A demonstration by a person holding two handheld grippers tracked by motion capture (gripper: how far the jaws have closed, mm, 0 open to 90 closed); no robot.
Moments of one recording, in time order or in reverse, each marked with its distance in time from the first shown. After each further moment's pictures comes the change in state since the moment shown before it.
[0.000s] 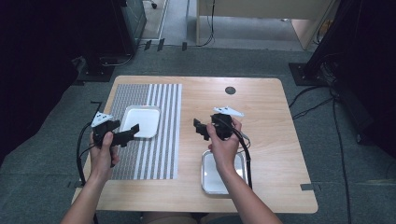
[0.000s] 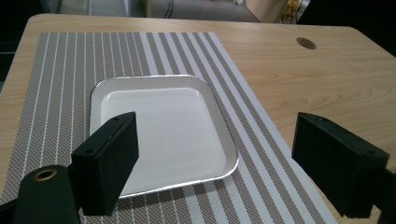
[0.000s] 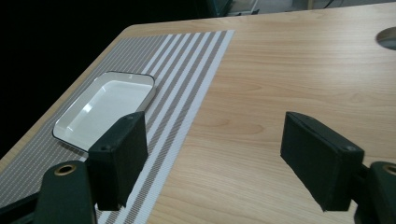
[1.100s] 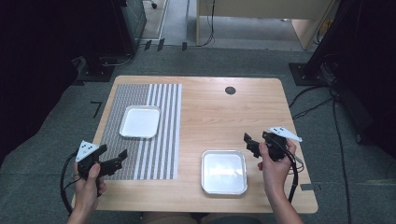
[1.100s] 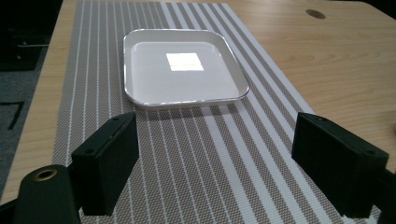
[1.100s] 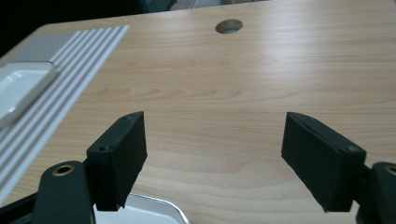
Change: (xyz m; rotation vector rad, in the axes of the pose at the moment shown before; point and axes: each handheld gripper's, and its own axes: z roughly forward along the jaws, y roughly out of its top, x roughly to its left) left arm 0.008 -0.066 -0.058 0.004 0.064 0.018; right arm -0.105 -0.043 -0.105 -0.049 -0.221 0.013
